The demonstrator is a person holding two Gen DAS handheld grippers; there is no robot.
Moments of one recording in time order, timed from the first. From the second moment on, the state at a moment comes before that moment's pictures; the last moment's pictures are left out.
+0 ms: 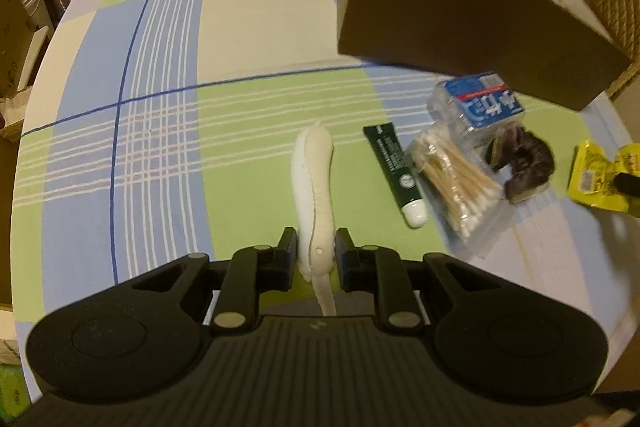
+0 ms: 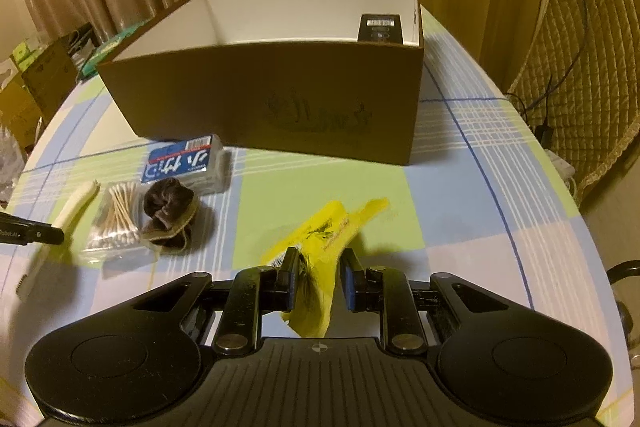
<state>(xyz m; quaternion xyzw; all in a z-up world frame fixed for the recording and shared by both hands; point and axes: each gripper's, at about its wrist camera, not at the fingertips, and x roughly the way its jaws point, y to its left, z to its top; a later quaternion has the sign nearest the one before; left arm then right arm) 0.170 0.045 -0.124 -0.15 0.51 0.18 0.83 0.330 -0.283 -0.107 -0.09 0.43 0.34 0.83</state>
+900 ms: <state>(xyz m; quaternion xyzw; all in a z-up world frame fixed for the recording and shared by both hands) 0.177 0.037 -0.053 -0.15 0.43 0.14 0.88 0.323 -0.271 -0.049 -0.06 0.37 0.38 0.84</state>
